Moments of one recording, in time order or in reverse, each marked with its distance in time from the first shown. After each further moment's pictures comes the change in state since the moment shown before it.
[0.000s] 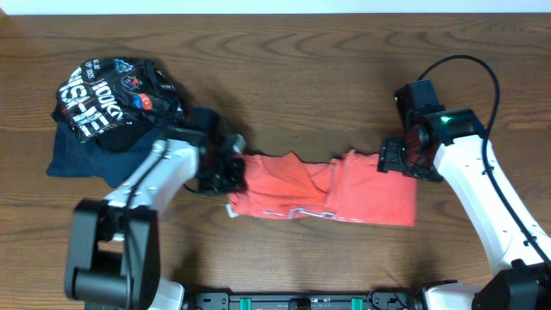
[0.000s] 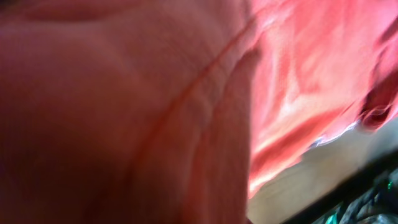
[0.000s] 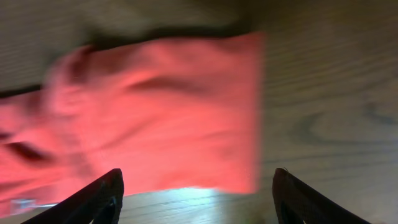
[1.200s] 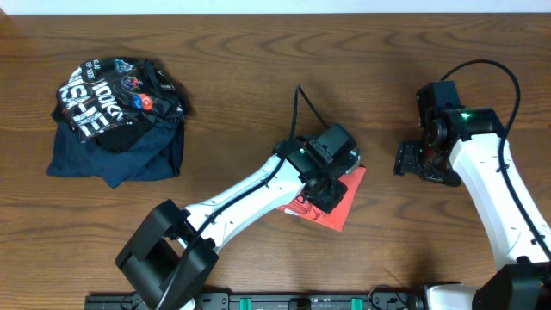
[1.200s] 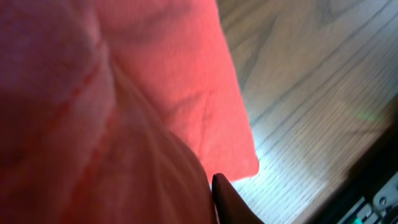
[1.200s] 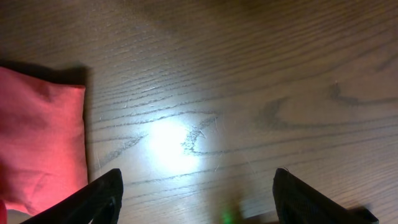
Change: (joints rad) left arm -0.697 0.130 0.302 0.078 -0.232 -0.015; right arm -0.093 0.000 0.000 -0.054 0.010 -0.063
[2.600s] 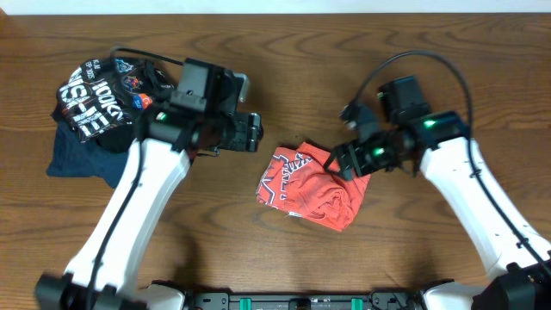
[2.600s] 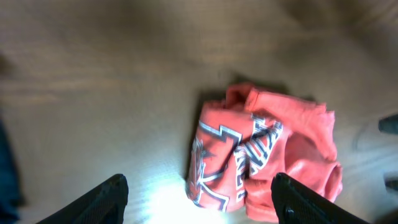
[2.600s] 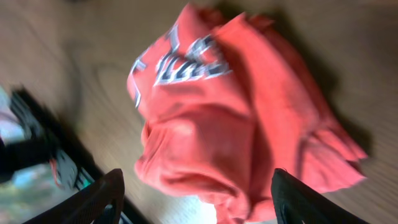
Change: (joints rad) left arm 0.549 -0.298 0.049 -0.177 0.022 -0.003; right arm 0.226 0.000 0.000 0.213 -0.620 -0.409
